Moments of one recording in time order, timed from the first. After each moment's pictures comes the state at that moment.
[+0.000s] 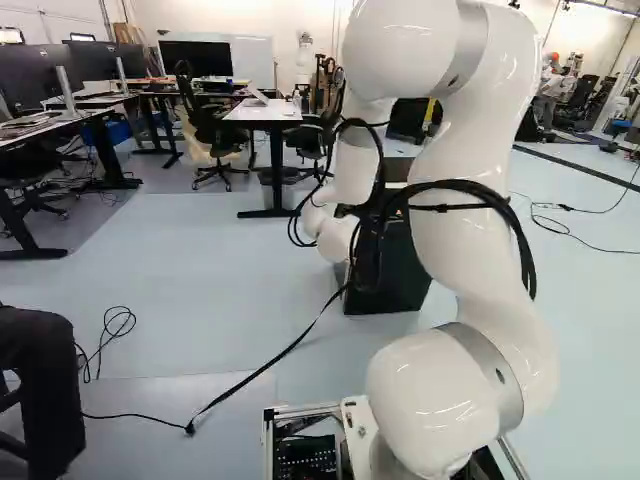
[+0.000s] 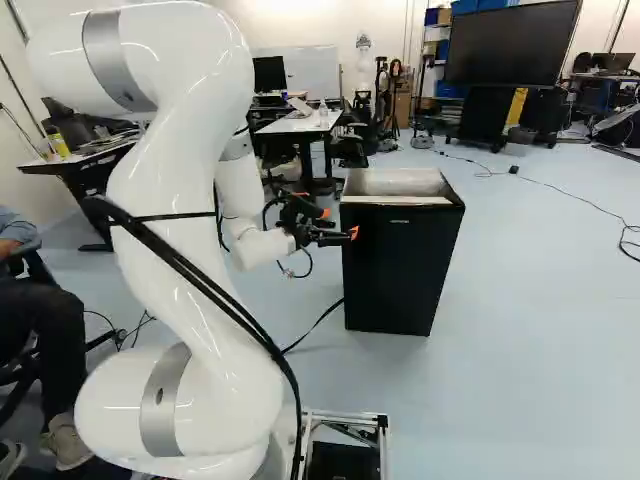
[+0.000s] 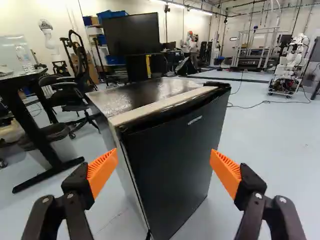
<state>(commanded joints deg) 10.3 -29.2 -34.3 50.6 77.8 0.0</state>
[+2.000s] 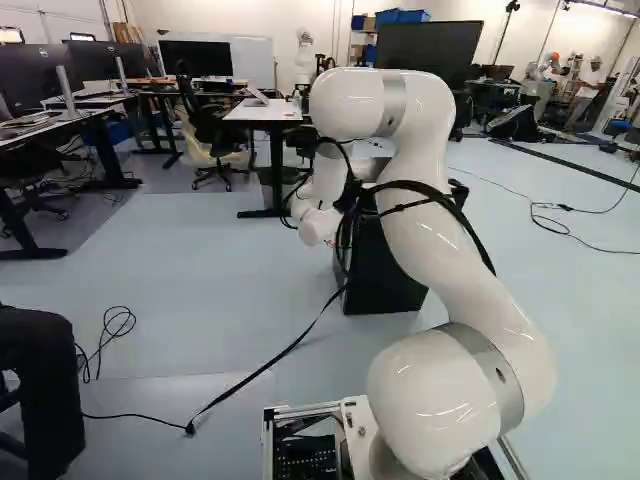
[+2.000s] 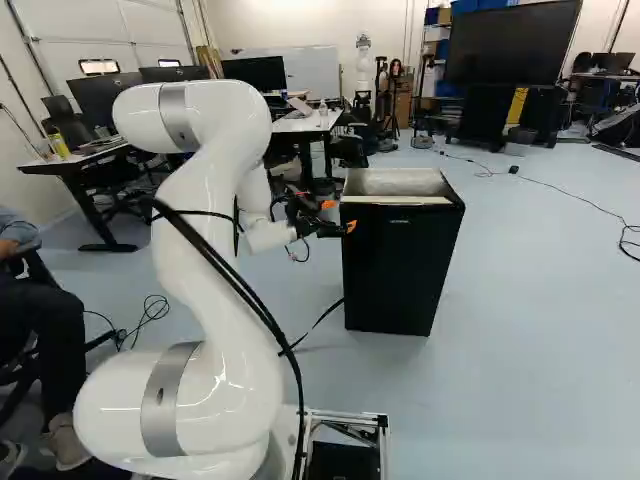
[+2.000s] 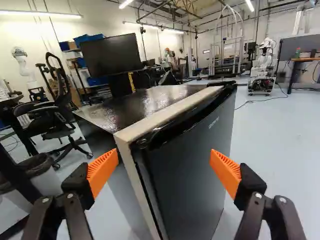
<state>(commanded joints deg) 10.7 -45.2 -56.1 60.4 81.1 0.0</state>
